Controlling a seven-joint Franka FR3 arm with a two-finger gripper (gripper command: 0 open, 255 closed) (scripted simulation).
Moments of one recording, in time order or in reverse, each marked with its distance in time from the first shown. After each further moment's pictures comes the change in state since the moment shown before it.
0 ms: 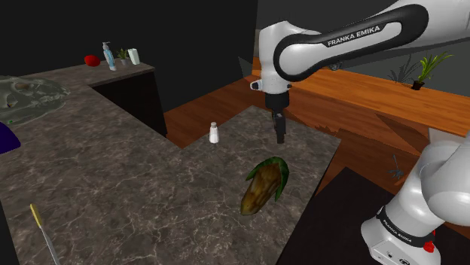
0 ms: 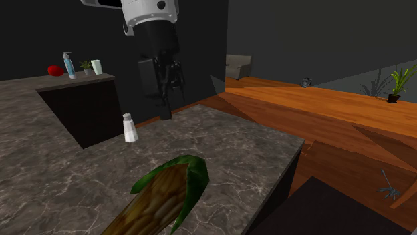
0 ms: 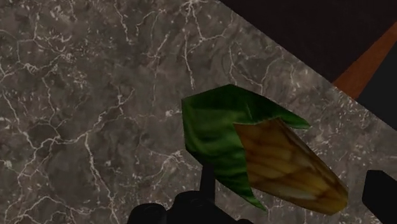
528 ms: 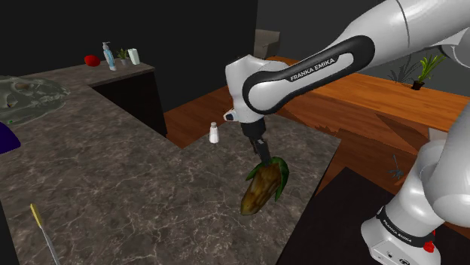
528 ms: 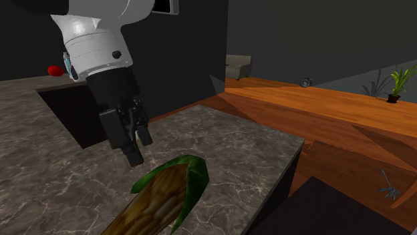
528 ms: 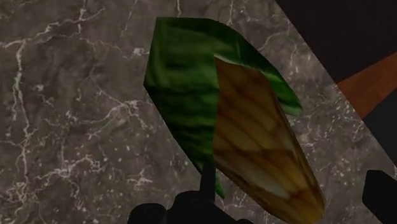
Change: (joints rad) arm 0.080 0.241 0.079 0.099 -0.030 0.046 -0.129
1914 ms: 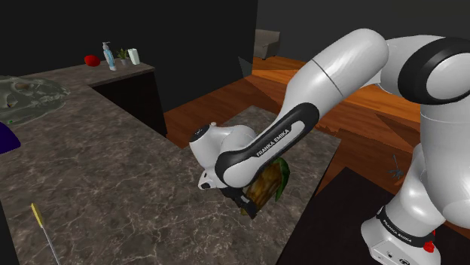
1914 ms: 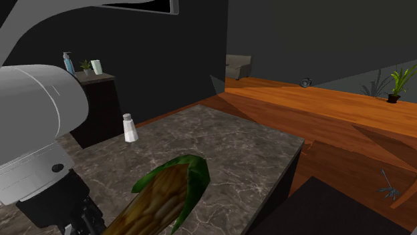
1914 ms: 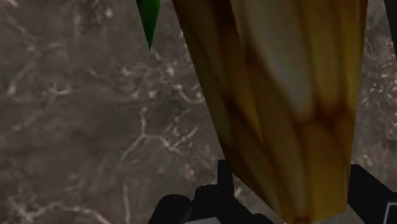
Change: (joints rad) arm 0.147 0.384 0.107 0.117 -0.112 0.125 -0.140
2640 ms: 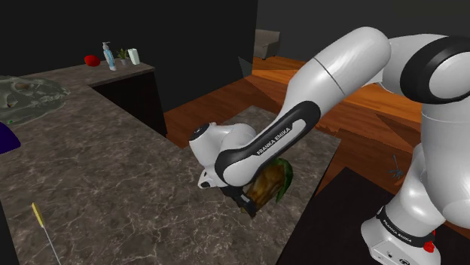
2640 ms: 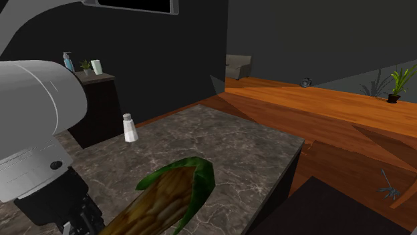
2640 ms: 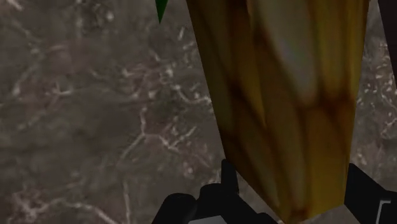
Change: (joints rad) arm -0.001 -0.009 0.002 0.001 0.002 -0.010 -0.002
